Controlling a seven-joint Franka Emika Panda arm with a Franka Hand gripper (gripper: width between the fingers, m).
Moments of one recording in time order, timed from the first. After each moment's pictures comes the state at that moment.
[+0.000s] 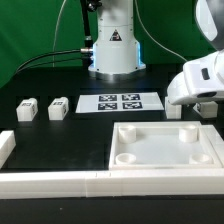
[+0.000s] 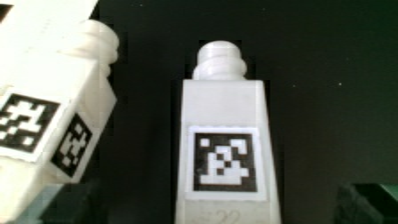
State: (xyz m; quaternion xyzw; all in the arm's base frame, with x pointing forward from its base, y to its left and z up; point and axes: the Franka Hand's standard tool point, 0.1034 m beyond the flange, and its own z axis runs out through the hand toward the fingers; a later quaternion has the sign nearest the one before) arm 0.390 0.190 0.019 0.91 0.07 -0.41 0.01
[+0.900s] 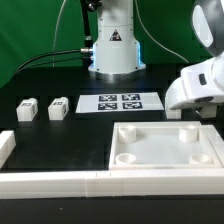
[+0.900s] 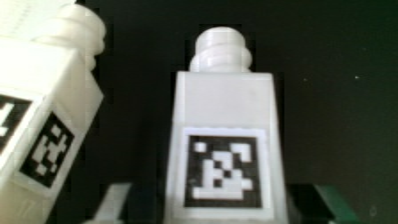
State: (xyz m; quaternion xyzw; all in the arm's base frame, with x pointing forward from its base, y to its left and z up) arm 0.383 0.189 0.007 0.91 0.07 -0.40 0.01
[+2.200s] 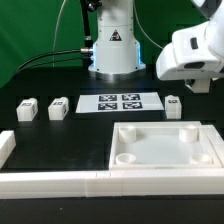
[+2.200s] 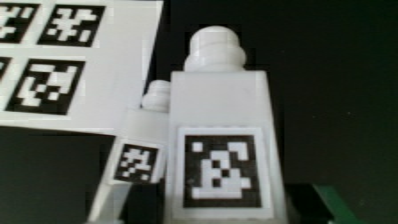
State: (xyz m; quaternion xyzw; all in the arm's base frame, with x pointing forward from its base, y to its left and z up) arm 0.405 0.157 0.081 0.91 0.04 -0.40 0.03
